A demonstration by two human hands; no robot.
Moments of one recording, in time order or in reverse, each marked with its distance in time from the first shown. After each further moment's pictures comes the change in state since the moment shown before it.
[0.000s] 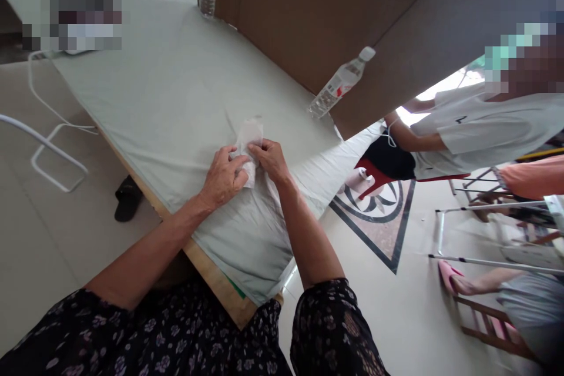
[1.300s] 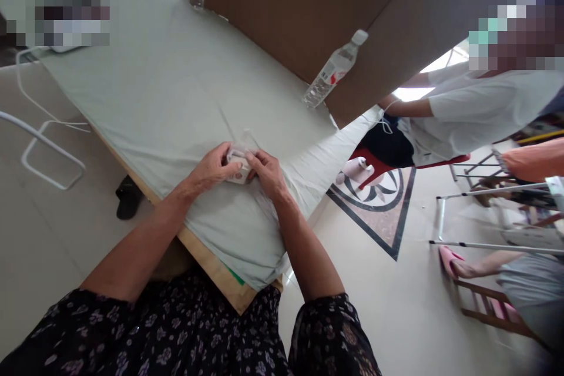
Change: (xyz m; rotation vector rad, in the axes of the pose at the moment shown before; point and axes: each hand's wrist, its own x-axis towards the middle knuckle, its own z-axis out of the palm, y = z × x) left_hand 0.011 -0.001 -0.028 -0.635 -0.321 -0.236; right_hand -0.073 -0.012 0.007 0.156 -0.053 0.094
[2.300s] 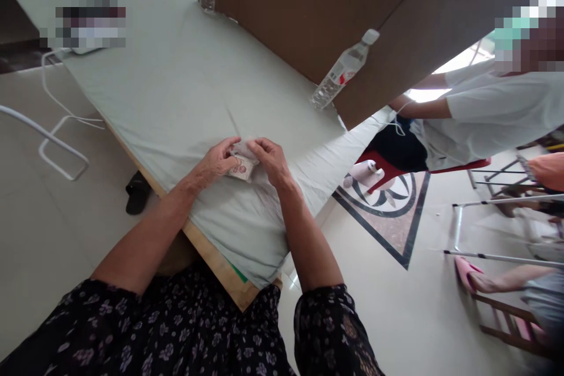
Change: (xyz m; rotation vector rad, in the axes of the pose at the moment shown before) left_hand 0.004 -0.003 -0.006 -0.213 0.059 -0.145; right_hand 0.029 -0.007 0.002 0.037 0.011 -0.135
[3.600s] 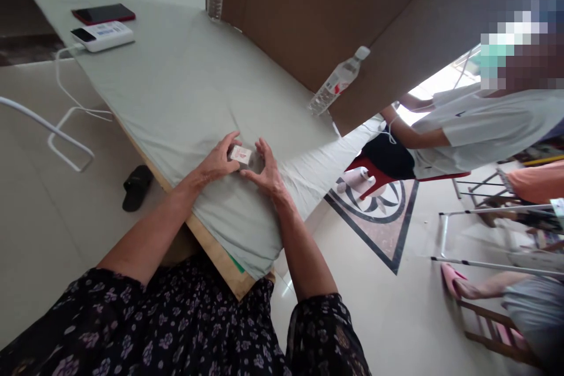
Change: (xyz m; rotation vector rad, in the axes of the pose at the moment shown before) left_hand 0.004 -0.015 -0.009 0.328 0.032 0.208; right_hand -0.023 0.042 -0.015 -0.424 -0.051 -0.216
